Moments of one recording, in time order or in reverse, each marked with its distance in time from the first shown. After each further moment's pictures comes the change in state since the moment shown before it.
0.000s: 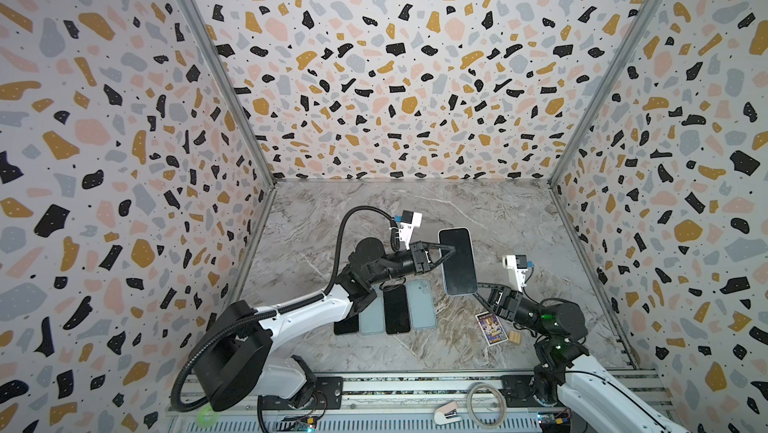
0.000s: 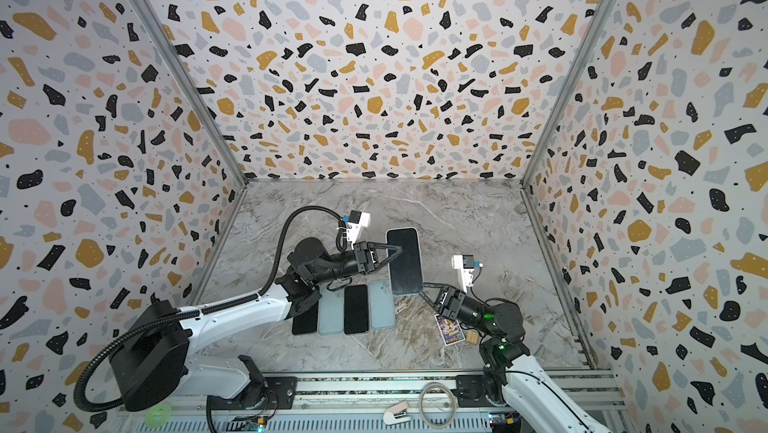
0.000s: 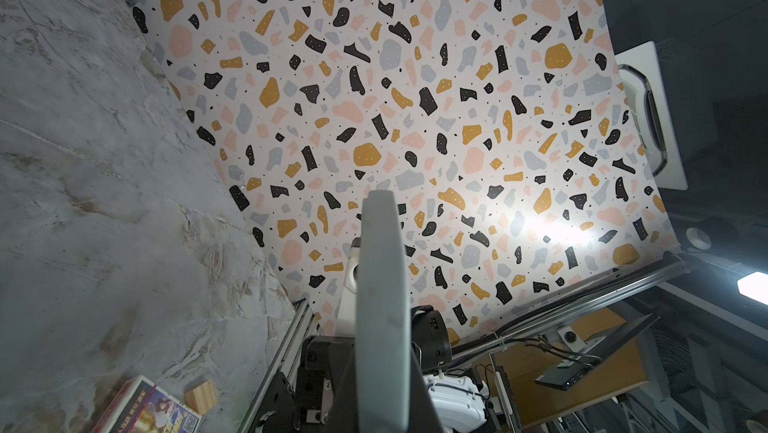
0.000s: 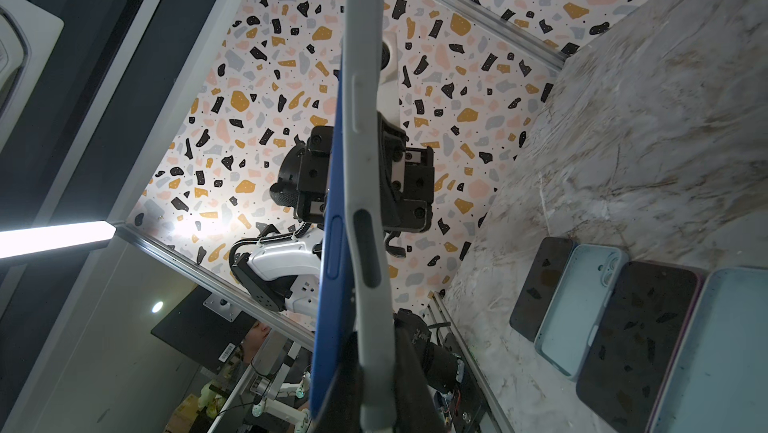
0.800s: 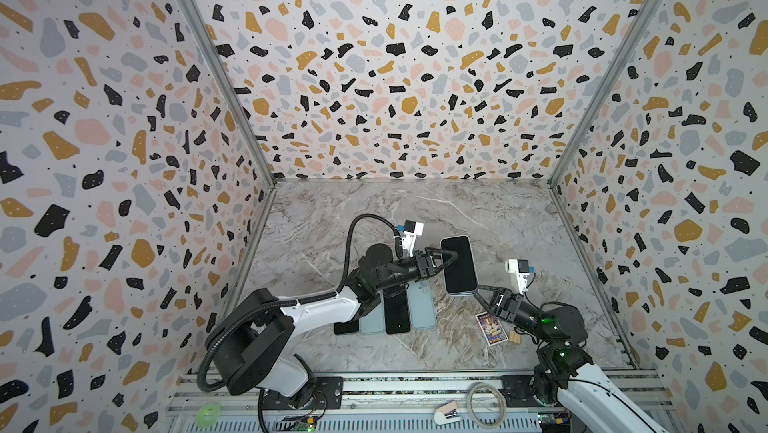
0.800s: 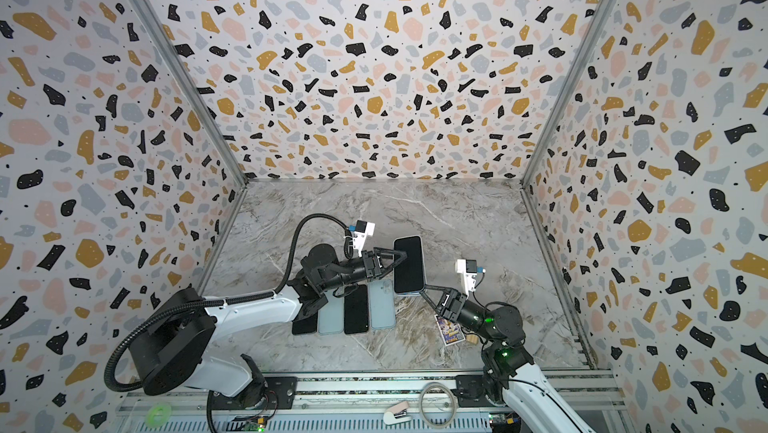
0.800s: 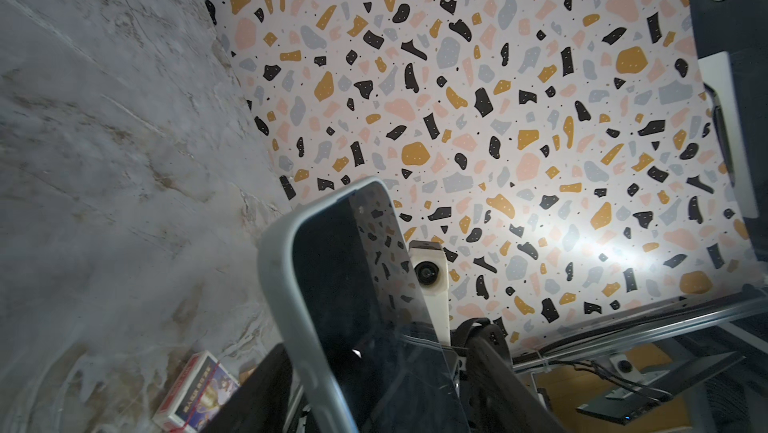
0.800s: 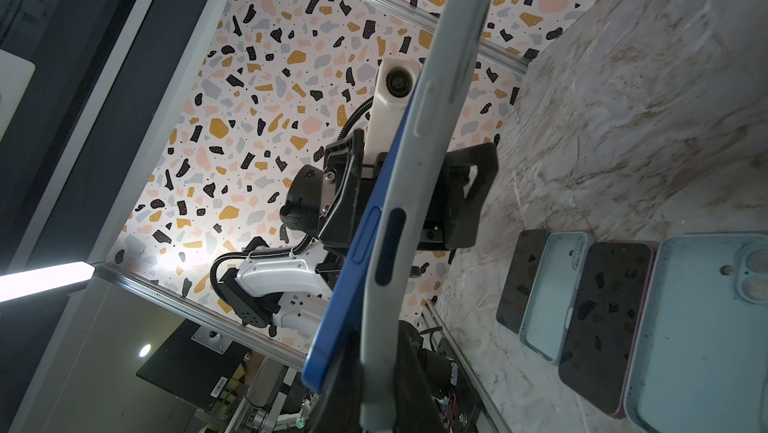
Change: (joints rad) left arm -0.011 0.073 -0.046 -0.029 -0.073 0.077; right arm 0.000 -0.110 -0.028 -0.153 0.070 0.017
